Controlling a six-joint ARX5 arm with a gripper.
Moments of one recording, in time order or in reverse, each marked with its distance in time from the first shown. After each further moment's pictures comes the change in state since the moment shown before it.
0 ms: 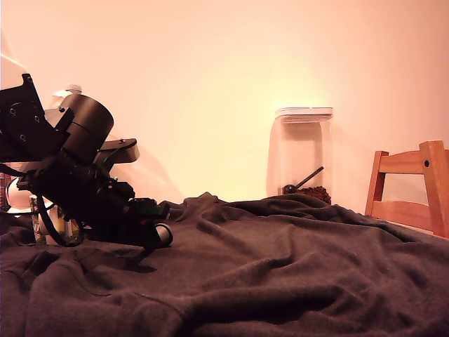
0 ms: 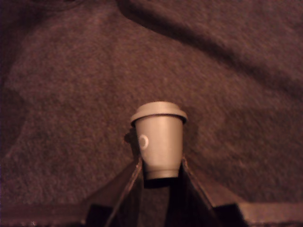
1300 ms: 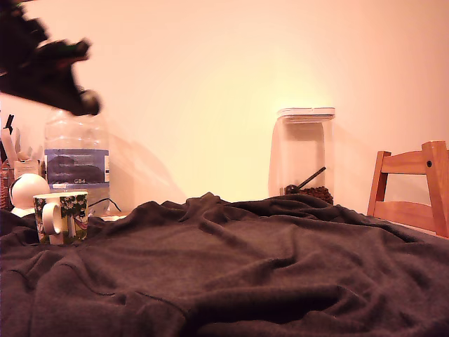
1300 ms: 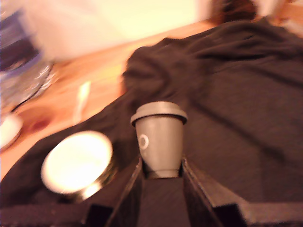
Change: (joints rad) arm 0.176 -0.708 -0.034 -0.530 -0.042 0.026
